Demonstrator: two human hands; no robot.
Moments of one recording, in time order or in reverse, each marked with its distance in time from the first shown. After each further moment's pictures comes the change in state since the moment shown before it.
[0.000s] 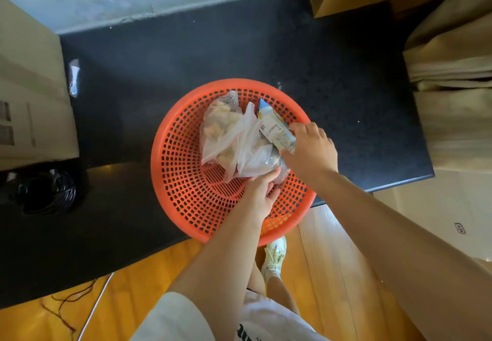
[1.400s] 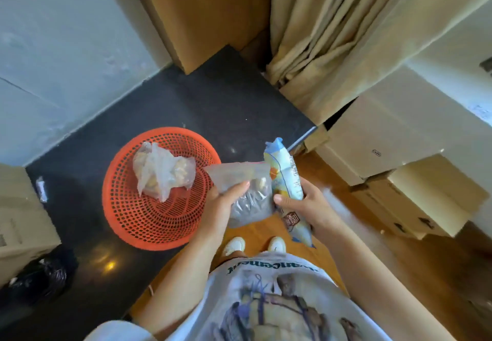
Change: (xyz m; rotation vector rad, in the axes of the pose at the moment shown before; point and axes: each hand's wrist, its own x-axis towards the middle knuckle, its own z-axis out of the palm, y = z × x) left_hand -0.200 -0.062 0.093 0.563 -0.309 0.600; right_hand -0.263 0.146 -0.047 1.750 0.046 0.236
